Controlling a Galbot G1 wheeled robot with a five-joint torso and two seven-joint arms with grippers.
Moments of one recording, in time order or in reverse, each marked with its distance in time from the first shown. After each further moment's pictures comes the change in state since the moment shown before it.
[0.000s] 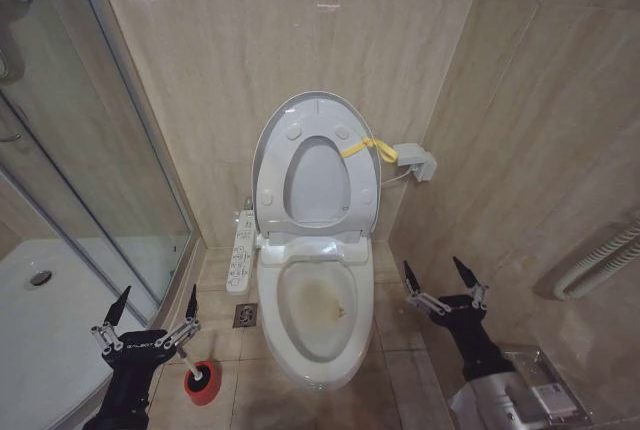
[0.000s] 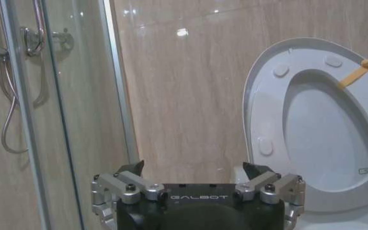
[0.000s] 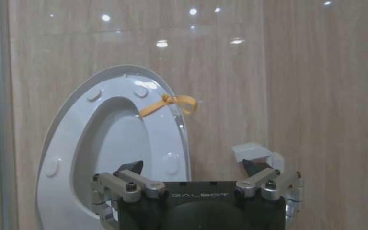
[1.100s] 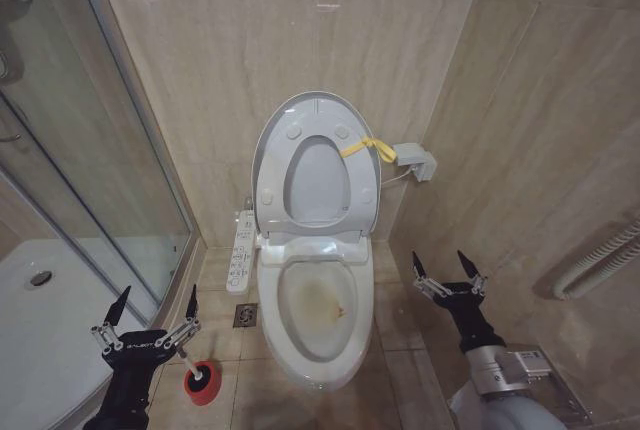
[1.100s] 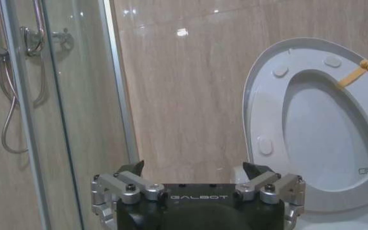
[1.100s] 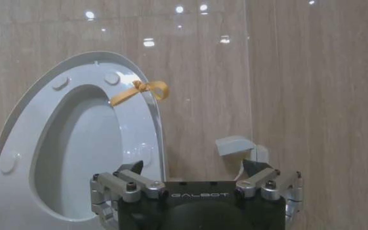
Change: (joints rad) left arm 0.000 0.000 0.000 0.000 0.000 0.000 0.000; right arm 0.183 -0.057 0.023 -0.171 0.068 -0.016 0.020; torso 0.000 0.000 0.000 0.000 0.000
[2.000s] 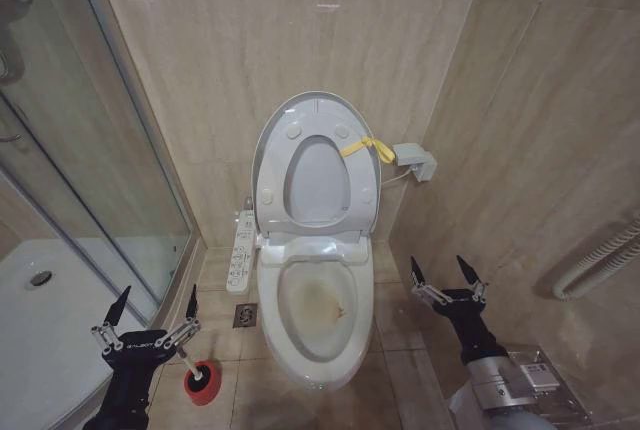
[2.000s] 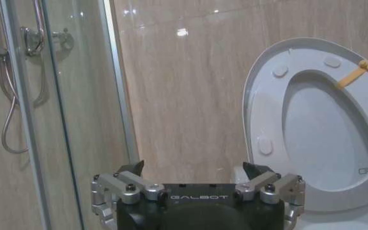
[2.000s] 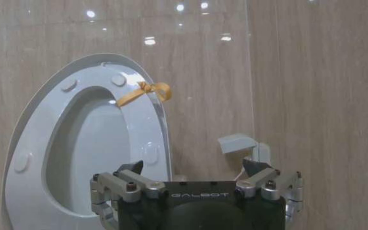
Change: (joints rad) left arm 0.000 0.000 0.000 0.000 0.000 0.000 0.000; right arm -0.066 0.027 -0.001 0.048 -0.012 0.006 -0.009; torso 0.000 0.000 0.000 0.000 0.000
